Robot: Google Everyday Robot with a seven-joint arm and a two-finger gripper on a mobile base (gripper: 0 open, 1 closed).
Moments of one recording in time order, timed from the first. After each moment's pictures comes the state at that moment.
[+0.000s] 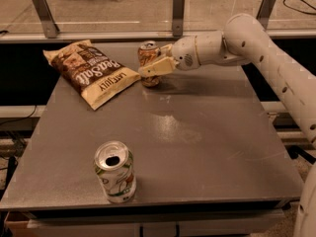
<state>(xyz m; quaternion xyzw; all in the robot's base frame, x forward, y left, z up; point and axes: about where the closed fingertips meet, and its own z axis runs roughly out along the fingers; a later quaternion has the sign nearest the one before) 0.683 0.014 0.880 -0.50 0.65 0.36 0.44</state>
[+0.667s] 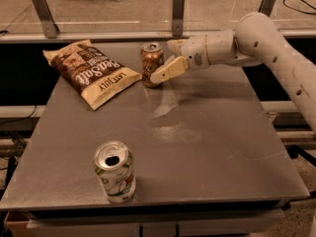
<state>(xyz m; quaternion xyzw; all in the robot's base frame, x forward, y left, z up) 0.678 -0.008 0.887 -0.49 0.65 0.35 0.45</state>
